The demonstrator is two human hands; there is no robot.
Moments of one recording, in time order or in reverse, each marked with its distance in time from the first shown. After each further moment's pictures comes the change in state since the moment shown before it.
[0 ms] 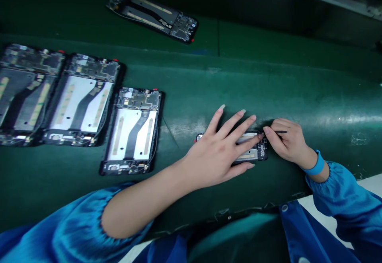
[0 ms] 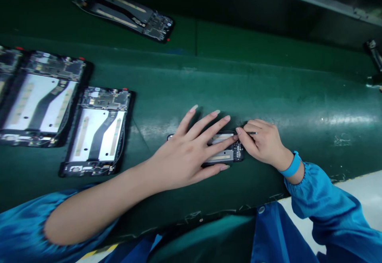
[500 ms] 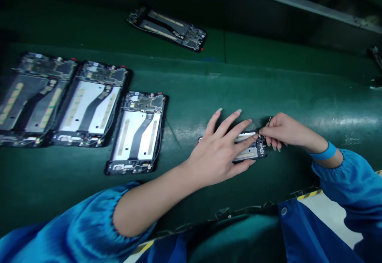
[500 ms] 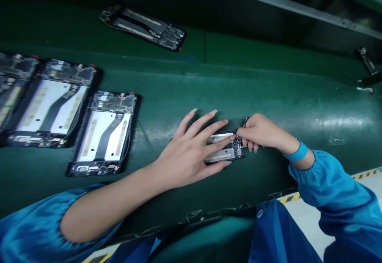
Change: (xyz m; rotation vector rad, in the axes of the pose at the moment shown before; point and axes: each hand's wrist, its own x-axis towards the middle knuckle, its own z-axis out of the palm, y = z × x) left_hand 0.001 0.001 0.005 -0.076 0.099 -0.051; right_hand 0.051 -0.007 -0.033 0.445 -0.640 0.867
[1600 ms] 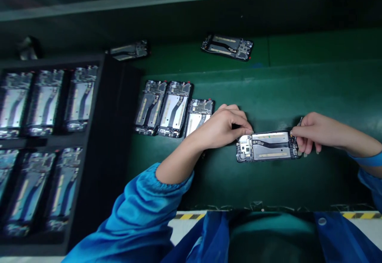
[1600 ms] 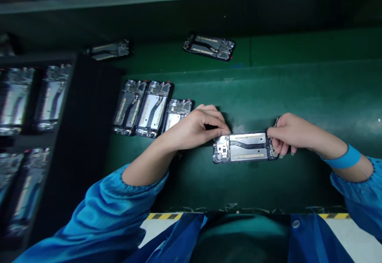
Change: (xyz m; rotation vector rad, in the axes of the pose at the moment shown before) left_hand -0.002 -0.064 -0.054 -0.385 -0.232 -0.267; right_hand 0.014 0.013 0.003 0.037 -0.136 0.048
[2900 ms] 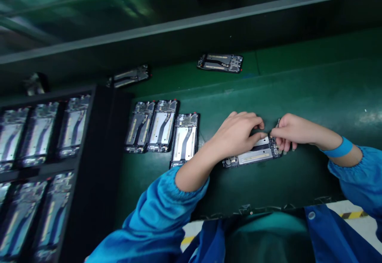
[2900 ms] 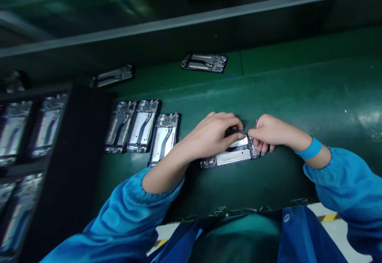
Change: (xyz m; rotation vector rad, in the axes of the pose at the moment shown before) left_hand 0.051 0.056 0.030 0.315 -0.080 -0.012; right_hand 0.004 0.002 0.006 0.065 0.028 -0.117
